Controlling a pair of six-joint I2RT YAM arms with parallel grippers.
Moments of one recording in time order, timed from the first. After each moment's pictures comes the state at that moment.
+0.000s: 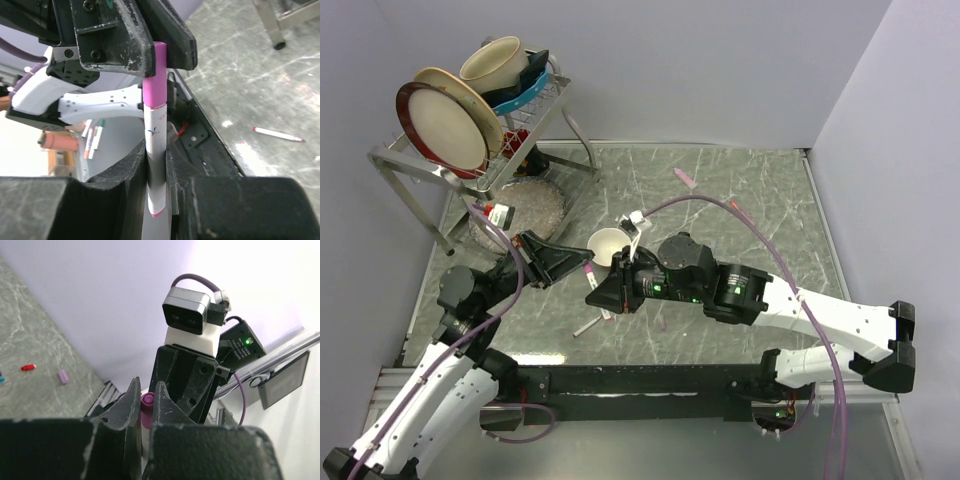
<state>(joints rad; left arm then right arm) -0.45 0.53 0.54 0.35 0.60 -1.23 1.21 1.18 1.16 -0.24 -0.09 0.71</state>
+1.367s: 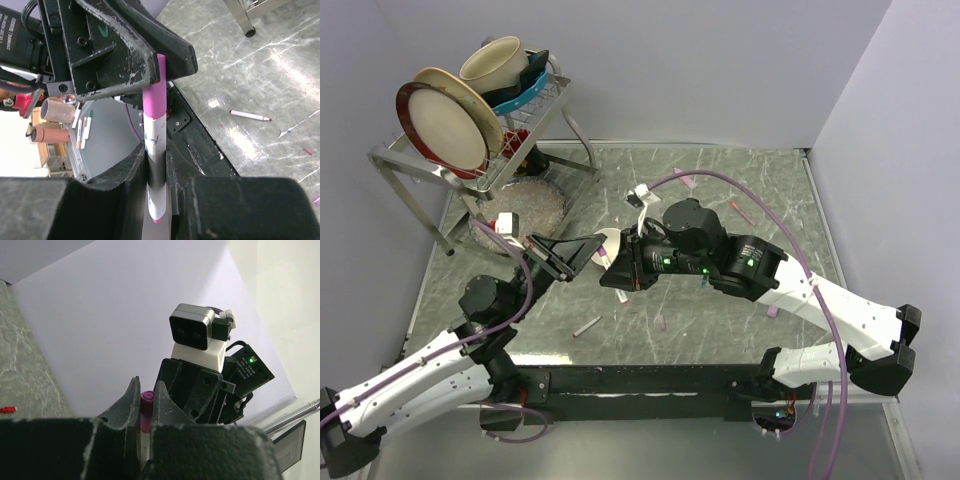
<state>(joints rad) -0.90 0.60 0.51 0.47 -0.10 -1.20 1.07 1.25 1.40 -0.55 -0.20 0.64</state>
